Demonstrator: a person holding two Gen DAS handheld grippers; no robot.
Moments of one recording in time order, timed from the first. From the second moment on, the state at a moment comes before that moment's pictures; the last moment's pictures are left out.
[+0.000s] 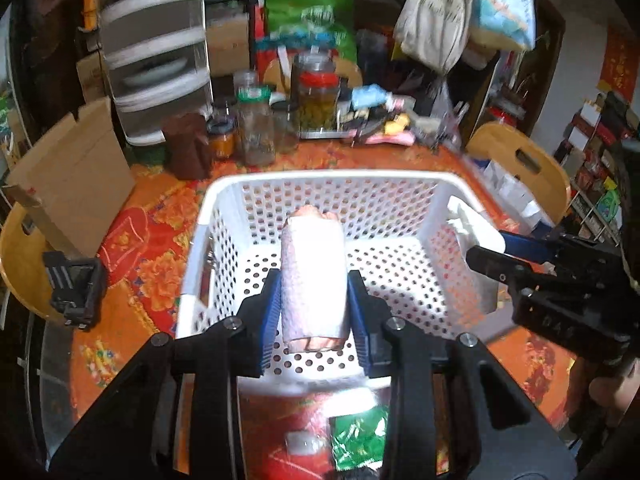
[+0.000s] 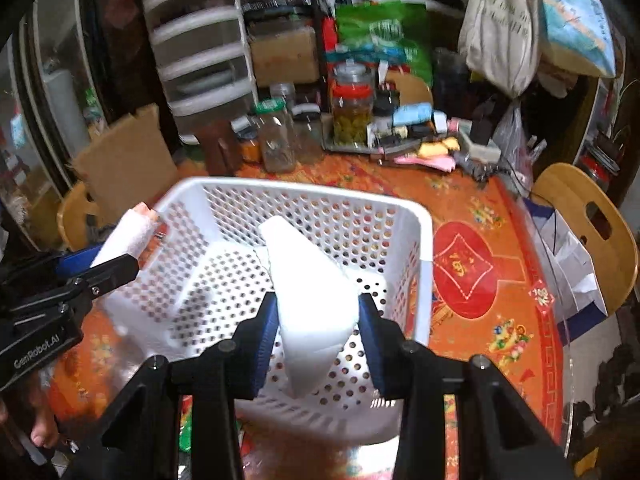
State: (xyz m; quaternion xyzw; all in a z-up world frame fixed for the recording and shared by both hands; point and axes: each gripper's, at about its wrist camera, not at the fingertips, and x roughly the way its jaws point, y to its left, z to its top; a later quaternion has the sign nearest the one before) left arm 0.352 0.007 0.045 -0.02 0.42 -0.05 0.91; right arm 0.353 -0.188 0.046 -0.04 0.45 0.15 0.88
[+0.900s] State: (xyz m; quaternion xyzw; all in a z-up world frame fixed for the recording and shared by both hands) left arm 0.381 0.034 0.007 -0.04 0.43 -0.02 0.90; right arm 0.375 -0.174 0.023 -0.06 0.48 0.15 0.86
